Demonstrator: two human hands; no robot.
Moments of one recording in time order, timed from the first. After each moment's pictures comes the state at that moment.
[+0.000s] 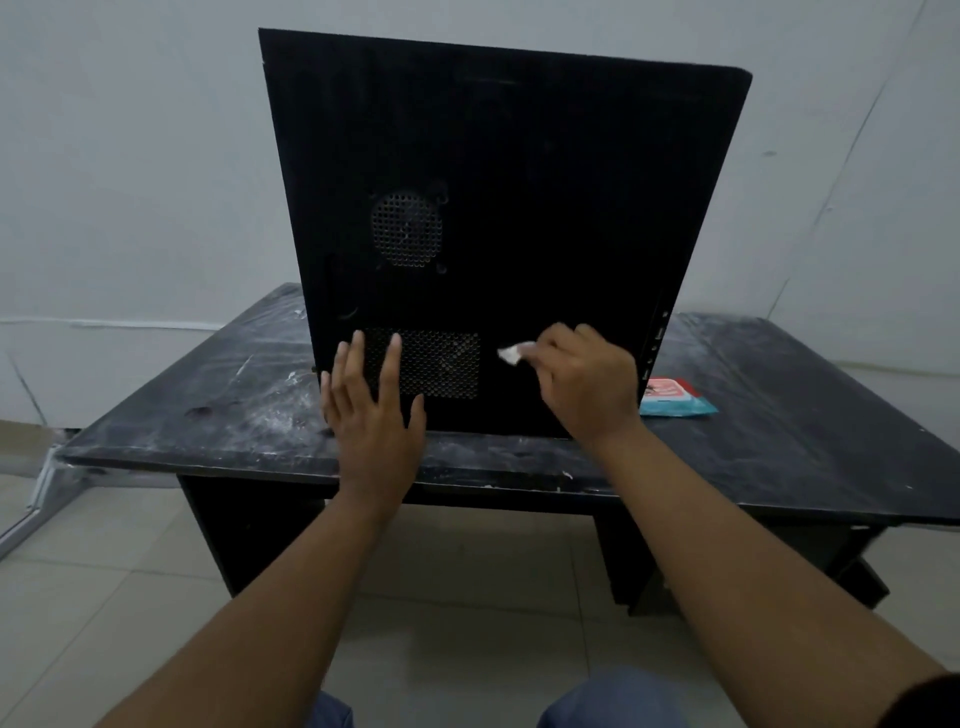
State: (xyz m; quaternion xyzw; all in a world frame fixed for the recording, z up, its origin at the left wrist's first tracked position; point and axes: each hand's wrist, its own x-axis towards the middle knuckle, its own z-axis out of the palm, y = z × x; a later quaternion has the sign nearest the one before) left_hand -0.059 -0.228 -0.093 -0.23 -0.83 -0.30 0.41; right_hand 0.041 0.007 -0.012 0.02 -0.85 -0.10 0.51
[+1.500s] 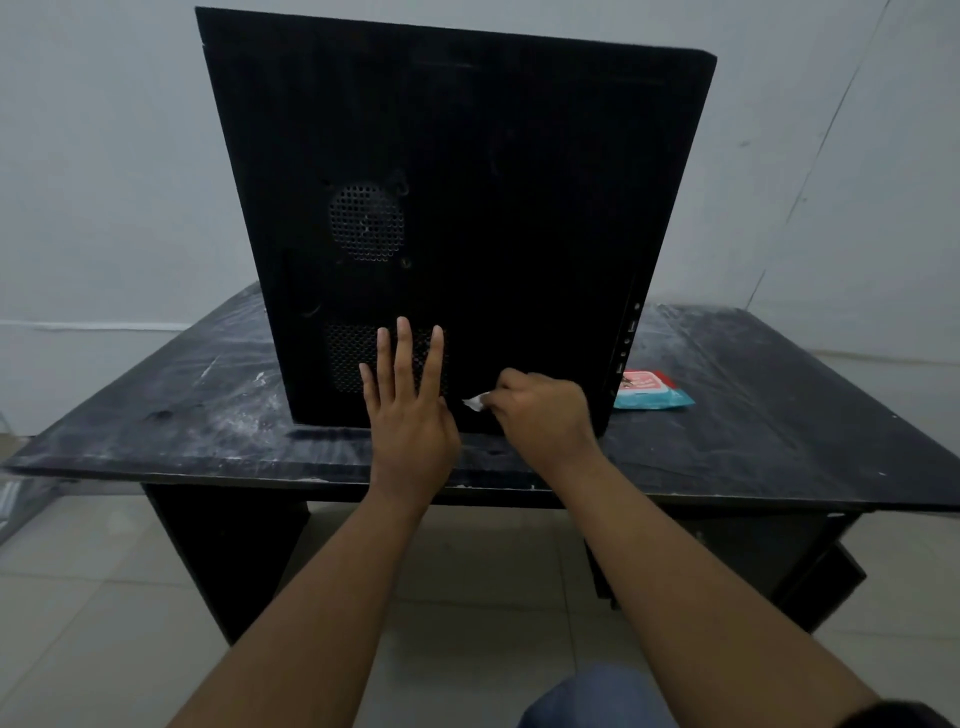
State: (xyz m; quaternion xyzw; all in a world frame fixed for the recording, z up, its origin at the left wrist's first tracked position) left_hand -0.030 -0.167 -0.085 -0.31 -0.83 -0.32 0.35; right_hand 0.038 0.001 -0.058 0.02 -0.93 -0.09 0.36
